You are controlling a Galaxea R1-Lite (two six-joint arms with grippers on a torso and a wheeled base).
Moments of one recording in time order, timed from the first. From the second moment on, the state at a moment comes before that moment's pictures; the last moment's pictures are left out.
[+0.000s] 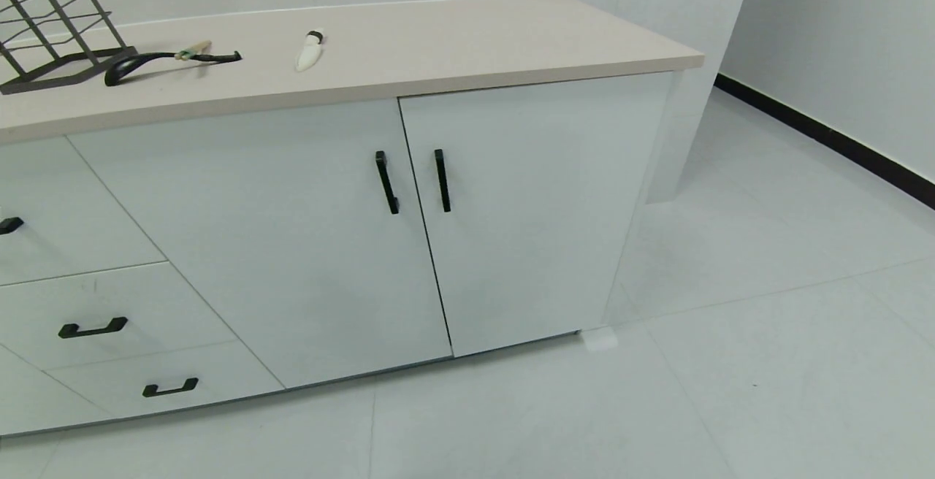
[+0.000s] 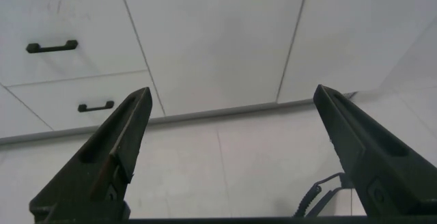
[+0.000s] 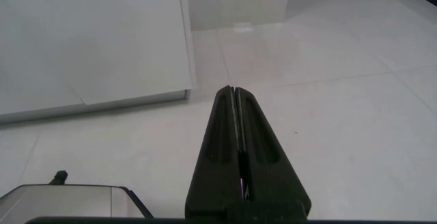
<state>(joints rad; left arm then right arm) 0.00 0.00 0.00 0.00 0.05 0.00 0.00 0.00 0.00 0.00 0.01 -0.01</state>
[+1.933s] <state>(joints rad) 0.00 0.00 0.00 0.00 0.05 -0.02 0.00 0.00 0.00 0.00 0.01 -0.01</state>
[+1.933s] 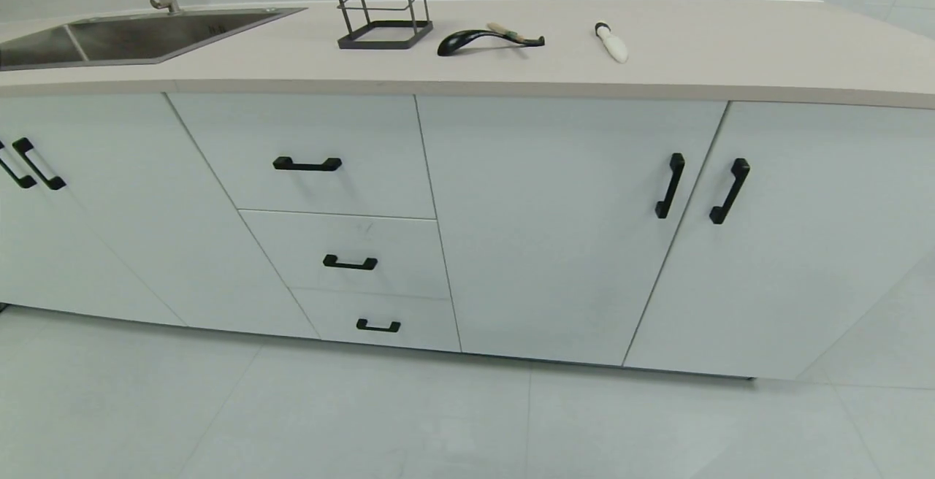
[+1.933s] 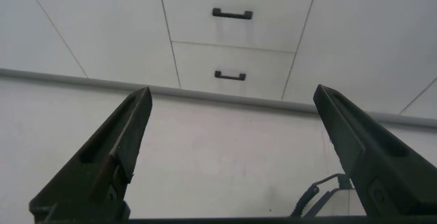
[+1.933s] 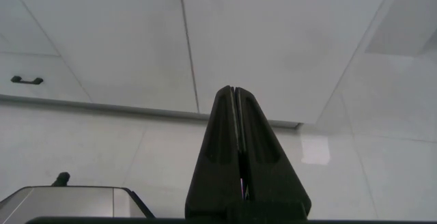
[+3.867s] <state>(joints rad) 0.00 0.00 -0.02 -0.06 -0.03 -0.03 0.00 0.00 0.00 0.00 0.01 -0.01</state>
